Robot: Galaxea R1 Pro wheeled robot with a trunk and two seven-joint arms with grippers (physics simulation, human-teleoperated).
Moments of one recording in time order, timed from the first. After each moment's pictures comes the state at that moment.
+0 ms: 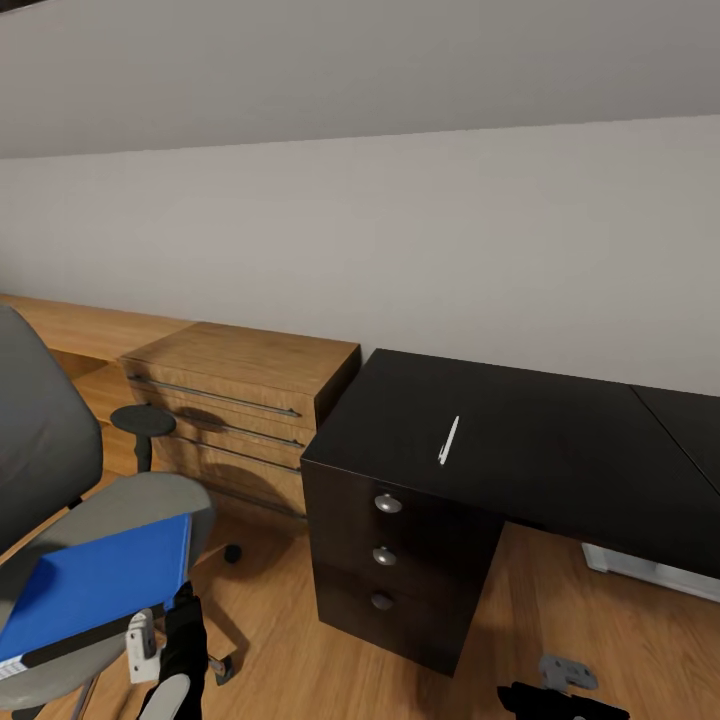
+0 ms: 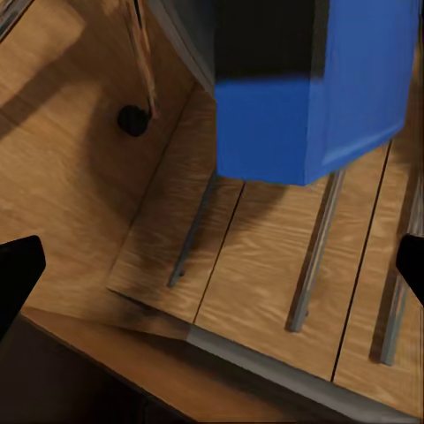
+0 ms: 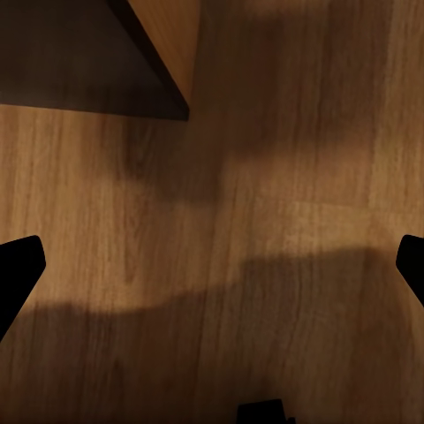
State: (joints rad) left arm -0.07 -0.04 -0.05 -1.27 1.62 -0.52 0.25; right arm -0.11 -0.31 0.33 -1.09 -0.78 0.51 -0.29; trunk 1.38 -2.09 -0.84
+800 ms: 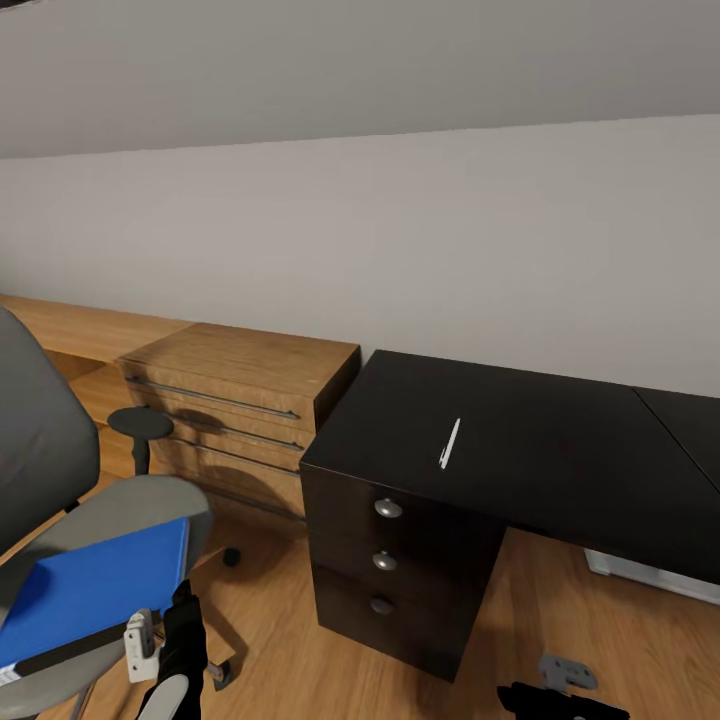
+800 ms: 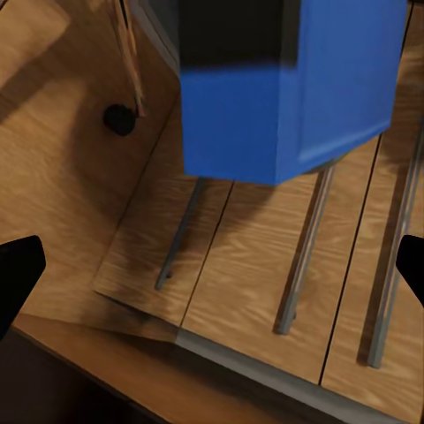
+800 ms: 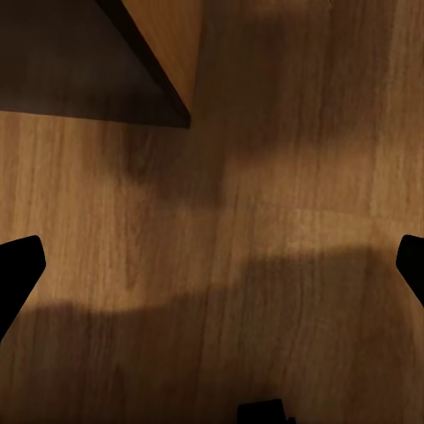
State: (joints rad) left arm -0.07 -0.04 -0.05 -1.27 1.64 -0.52 0.21; right arm -0.11 -0.31 0.33 -1.09 -0.78 0.51 -0.29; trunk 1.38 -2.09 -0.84
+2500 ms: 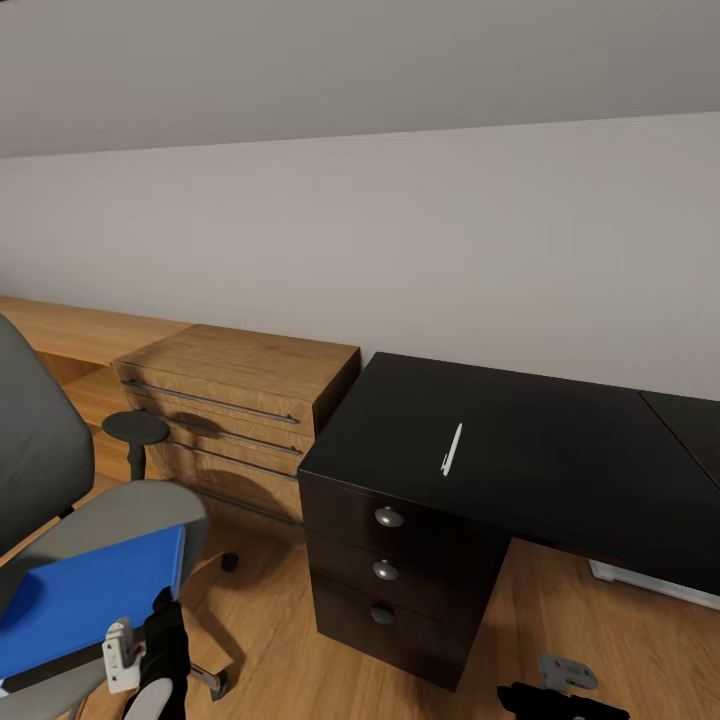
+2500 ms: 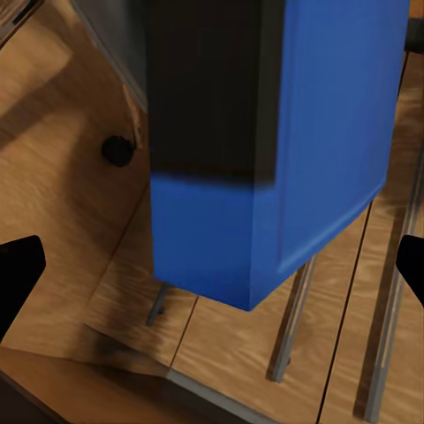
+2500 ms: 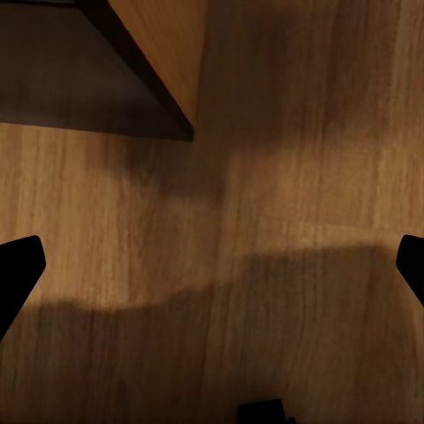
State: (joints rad) left arm -0.06 -0.04 0.02 -1.27 1.64 -0.53 0.21; right arm -0.11 -0.31 0.34 -1.09 -0.78 0.51 -0.29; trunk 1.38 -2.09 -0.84
